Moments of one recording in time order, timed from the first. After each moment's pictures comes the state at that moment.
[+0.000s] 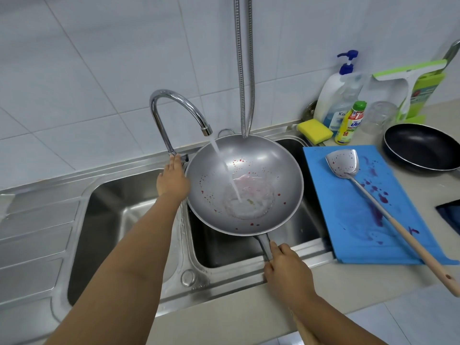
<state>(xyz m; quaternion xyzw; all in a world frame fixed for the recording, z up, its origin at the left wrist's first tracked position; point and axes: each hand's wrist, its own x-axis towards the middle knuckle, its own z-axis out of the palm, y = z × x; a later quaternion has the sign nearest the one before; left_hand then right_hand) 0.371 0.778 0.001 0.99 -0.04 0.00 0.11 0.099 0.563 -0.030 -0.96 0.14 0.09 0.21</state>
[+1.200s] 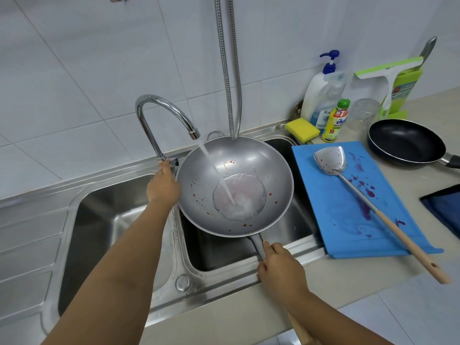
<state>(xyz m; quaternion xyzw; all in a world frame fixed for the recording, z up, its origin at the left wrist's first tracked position) 0.366 0.776 0.004 0.99 -0.03 -0.02 0.12 0.099 0.563 -0.029 -0.96 0.14 0.10 0.22</state>
